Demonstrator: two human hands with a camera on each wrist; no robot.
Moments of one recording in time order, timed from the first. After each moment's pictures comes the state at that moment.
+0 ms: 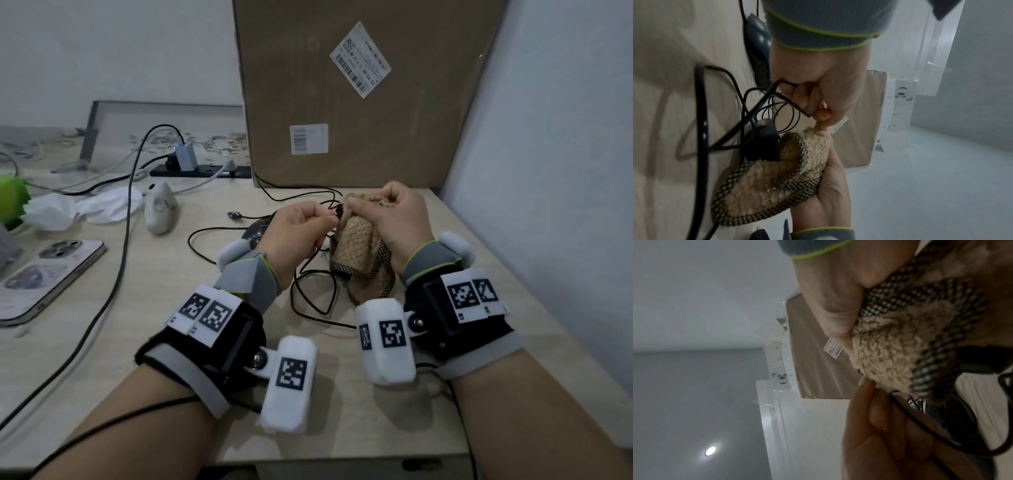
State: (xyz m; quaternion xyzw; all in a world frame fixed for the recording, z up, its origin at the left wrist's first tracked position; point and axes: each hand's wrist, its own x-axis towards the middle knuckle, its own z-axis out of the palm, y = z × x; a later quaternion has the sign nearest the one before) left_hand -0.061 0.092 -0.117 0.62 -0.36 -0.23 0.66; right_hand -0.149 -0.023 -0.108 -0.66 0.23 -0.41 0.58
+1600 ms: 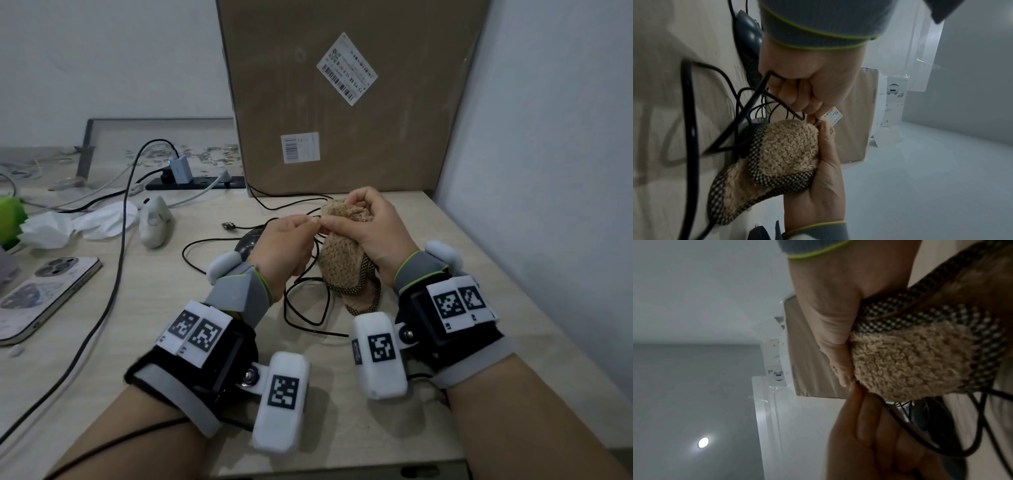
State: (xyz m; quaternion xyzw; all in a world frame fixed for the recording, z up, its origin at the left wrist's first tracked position) left_hand -0.065 0.092 -0.116 0.64 -0.32 -0.25 0.65; right_hand -0.149 -0.019 -0.114 -0.69 0.14 -0.35 0.62
